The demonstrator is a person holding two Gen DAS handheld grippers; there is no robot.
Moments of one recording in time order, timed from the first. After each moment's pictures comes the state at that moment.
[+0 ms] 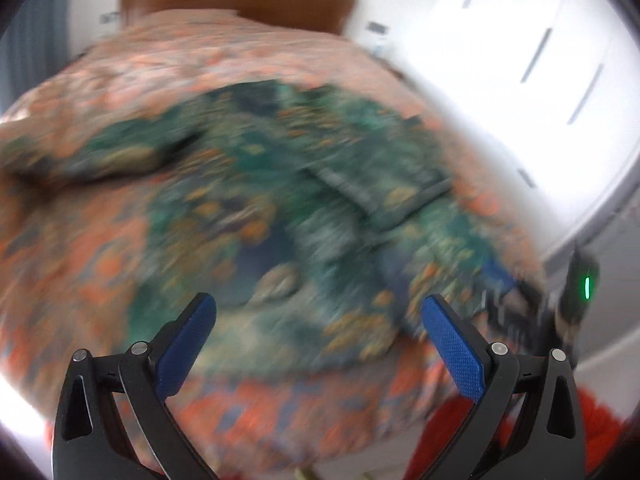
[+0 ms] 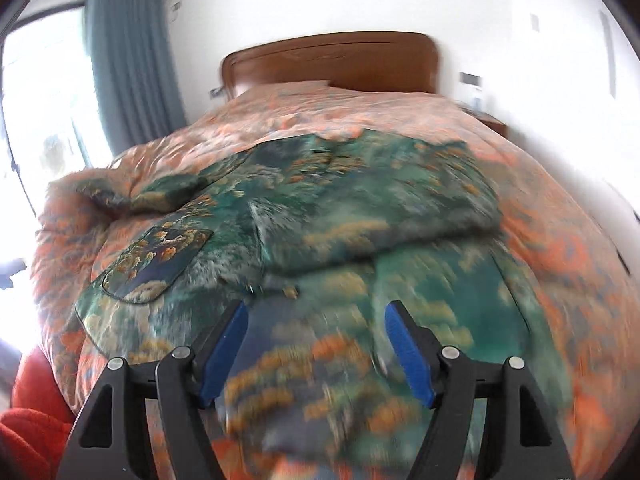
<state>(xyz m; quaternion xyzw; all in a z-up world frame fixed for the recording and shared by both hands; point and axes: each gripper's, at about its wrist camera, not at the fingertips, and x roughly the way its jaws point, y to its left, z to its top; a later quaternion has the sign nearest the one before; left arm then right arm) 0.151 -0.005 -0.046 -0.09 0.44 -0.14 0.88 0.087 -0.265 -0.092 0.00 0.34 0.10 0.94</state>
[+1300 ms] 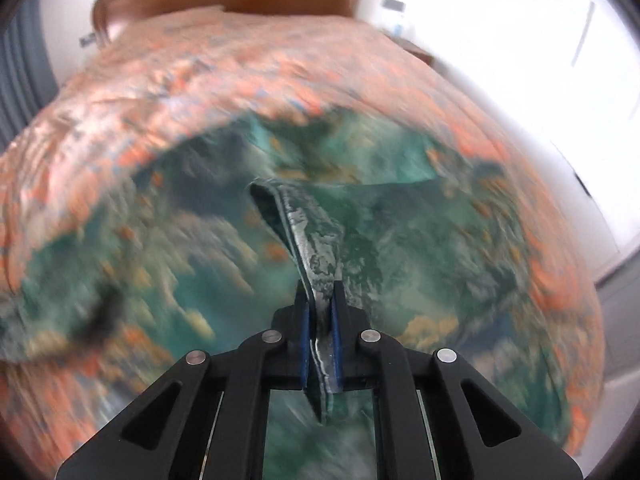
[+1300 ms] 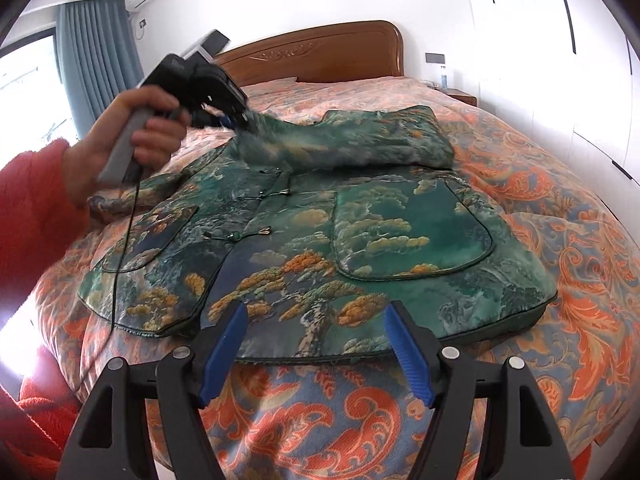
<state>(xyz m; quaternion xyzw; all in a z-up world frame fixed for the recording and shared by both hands) 0.424 -0.080 -0.066 -0.02 0.47 -0.07 0.88 0.045 -0.289 -0.113 0.04 0.35 0.07 0.93</state>
